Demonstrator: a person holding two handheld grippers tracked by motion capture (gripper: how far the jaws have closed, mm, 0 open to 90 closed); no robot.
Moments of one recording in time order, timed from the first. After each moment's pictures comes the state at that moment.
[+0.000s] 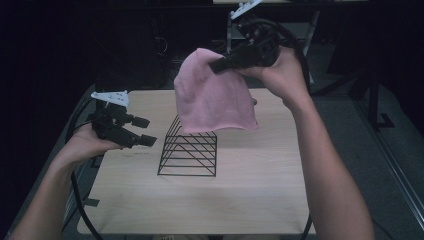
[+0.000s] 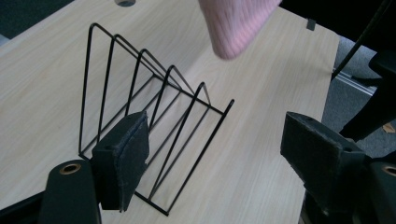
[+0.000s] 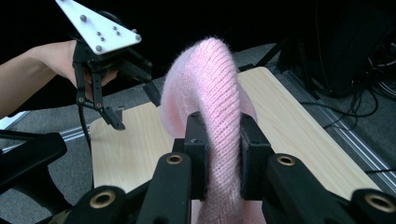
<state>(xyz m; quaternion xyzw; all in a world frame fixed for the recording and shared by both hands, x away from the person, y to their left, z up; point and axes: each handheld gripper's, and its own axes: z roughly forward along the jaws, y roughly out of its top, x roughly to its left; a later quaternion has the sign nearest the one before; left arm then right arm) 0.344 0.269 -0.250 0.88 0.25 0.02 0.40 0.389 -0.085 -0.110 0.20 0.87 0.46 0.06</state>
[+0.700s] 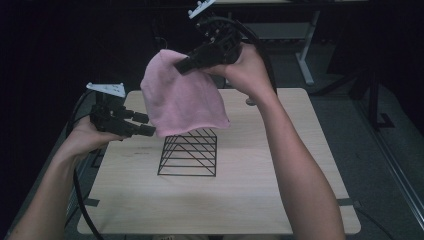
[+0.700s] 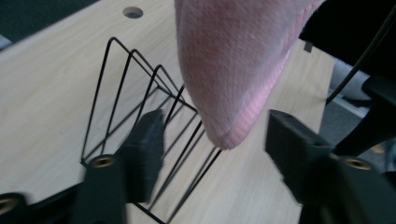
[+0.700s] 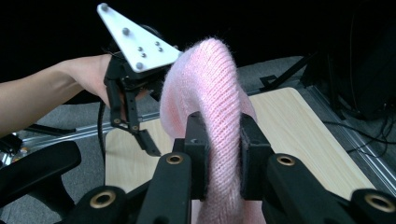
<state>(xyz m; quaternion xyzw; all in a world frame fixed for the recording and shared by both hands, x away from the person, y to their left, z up) 0.359 0.279 -0.248 0.86 0.27 0.00 0.42 0.395 -0.022 -0.108 0.15 0.87 0.47 0.04</state>
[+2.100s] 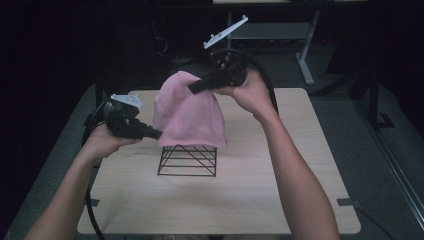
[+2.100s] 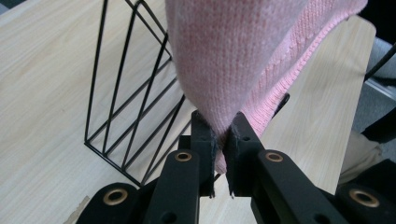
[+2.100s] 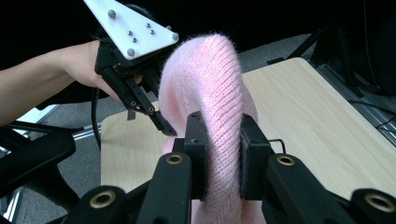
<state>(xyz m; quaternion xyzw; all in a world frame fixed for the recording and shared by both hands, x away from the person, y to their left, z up) 0.369 0.258 -0.286 0.89 0.28 0.02 0.37 0.414 -0.041 -0.177 0.18 0.87 0.46 0.00</state>
